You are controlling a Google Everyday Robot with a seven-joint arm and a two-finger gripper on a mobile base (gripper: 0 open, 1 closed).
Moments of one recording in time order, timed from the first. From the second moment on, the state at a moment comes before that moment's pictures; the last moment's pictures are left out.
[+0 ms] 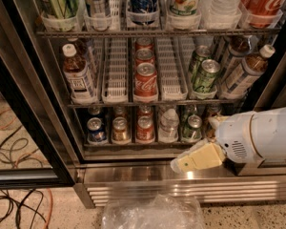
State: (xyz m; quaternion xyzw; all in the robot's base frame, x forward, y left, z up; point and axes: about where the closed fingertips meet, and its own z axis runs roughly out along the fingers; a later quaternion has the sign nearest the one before) arm 0.419 -0.125 0.827 -0.36 0.85 0.20 0.33
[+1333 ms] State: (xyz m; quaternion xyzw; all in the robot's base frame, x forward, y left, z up) arm 0.420 -0.099 0.778 -0.25 0.85 0.21 0.42
